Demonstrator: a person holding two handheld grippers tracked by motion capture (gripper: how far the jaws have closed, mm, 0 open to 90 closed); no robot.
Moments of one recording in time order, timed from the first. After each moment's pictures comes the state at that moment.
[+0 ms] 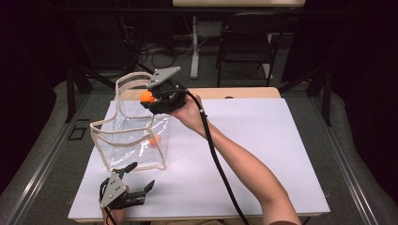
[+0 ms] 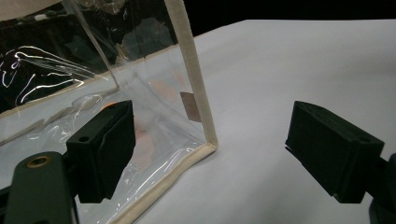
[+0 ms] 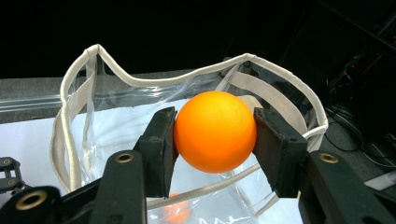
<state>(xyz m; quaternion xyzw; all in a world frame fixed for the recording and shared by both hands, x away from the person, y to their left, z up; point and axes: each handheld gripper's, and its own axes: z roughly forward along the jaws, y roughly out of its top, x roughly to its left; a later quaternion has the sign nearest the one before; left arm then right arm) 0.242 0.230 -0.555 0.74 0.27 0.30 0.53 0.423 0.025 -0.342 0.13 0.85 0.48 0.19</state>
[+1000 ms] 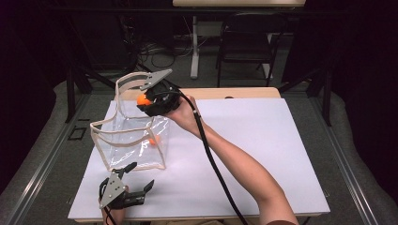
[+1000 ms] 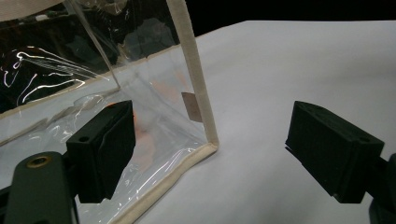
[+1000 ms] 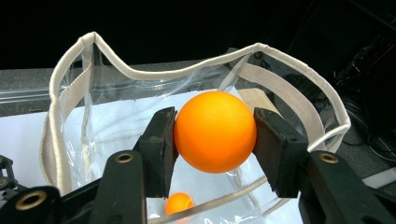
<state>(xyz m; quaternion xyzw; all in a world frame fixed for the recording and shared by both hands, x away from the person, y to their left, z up) 0.242 0.231 -0.555 0.74 0.27 0.30 0.54 0.428 0.041 -0.353 0.13 0.86 0.46 0.19</state>
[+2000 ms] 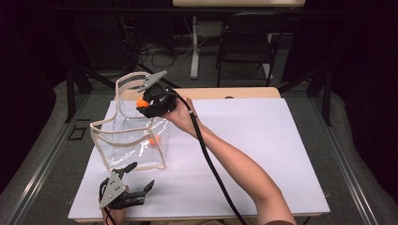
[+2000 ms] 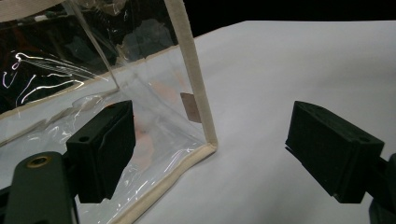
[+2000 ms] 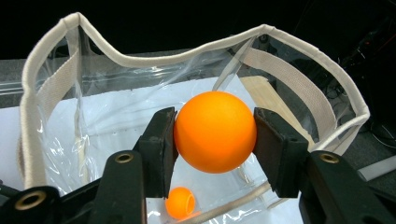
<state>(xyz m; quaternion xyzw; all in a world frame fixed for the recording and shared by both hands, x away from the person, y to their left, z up) 0.241 0.230 -0.555 0.74 0.27 0.30 0.54 0.436 0.052 -0.365 0.14 0.87 0.44 0.18</state>
